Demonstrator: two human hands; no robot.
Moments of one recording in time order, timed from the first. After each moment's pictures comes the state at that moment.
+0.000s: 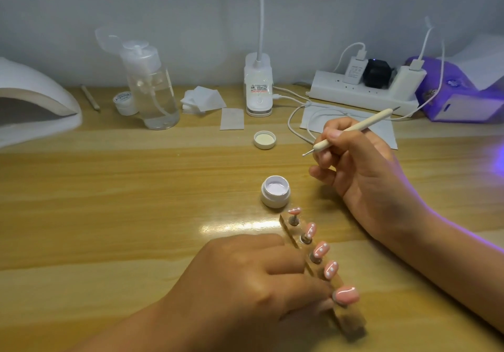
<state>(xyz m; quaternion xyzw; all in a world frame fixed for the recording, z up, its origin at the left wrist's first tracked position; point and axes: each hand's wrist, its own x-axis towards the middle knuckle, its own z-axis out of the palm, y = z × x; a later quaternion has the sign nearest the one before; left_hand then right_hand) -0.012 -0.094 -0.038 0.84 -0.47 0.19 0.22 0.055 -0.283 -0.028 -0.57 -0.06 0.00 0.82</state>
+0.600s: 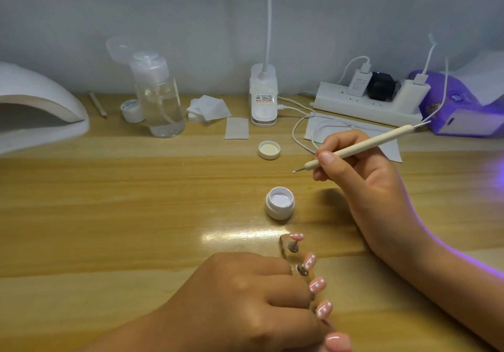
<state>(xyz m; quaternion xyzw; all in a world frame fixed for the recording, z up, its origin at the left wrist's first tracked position) -0.009 -0.086 -0.037 0.80 -0.52 0.21 0.21 0.043 -0.277 -0.029 -0.69 -0.15 -0.10 0.70</state>
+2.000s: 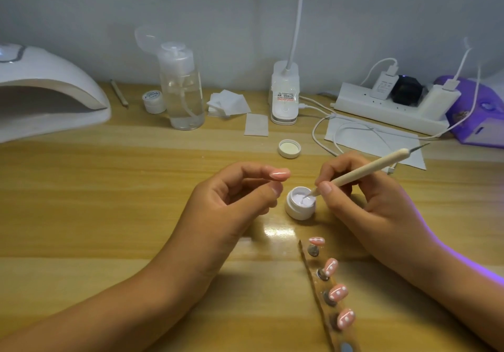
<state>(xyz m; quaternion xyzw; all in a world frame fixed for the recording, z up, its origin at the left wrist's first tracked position) 0.028 -0.071 -0.038 0.65 -0.10 -0.04 0.75 0.038 -0.273 -0.033 -0.84 -0.23 -0.09 0.49</state>
